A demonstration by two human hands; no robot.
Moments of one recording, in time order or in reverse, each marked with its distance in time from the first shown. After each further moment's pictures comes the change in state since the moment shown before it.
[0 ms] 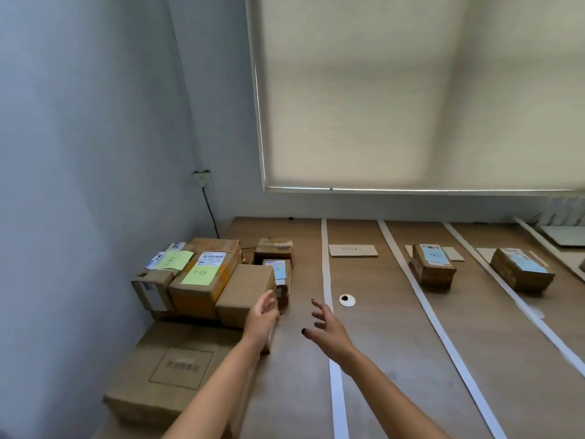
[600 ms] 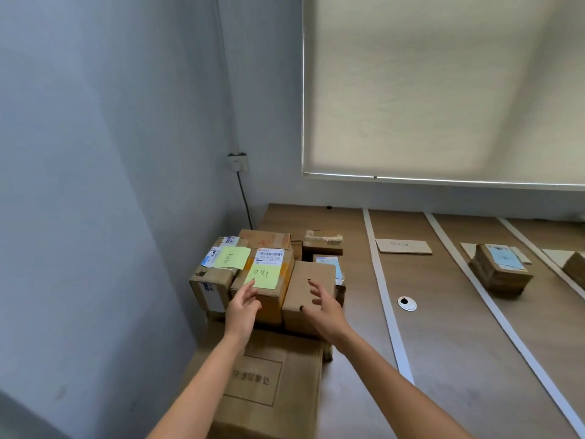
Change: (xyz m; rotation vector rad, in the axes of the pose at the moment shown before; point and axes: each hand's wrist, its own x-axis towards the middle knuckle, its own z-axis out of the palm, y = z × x) left_hand 0.084 -0.031 -0.192 -0.024 0.133 0.004; right_hand 0.099 -0.068 0.162 -0.136 0.041 -0.039
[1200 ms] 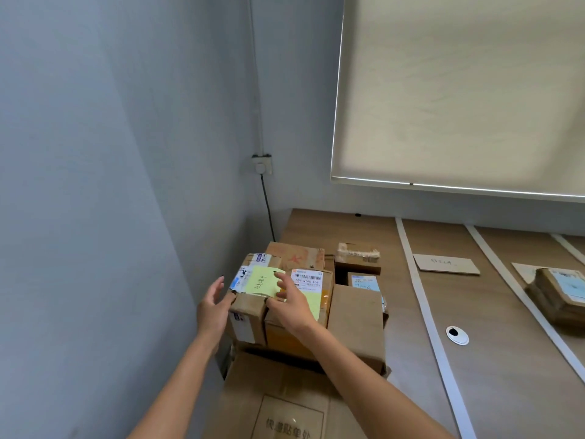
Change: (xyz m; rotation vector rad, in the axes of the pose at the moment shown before) left_hand 0.113 -0.006 -0.104 0.031 0.263 0.045; right_hand 0.101 -0.074 0.121 0.070 -0.143 -0.082
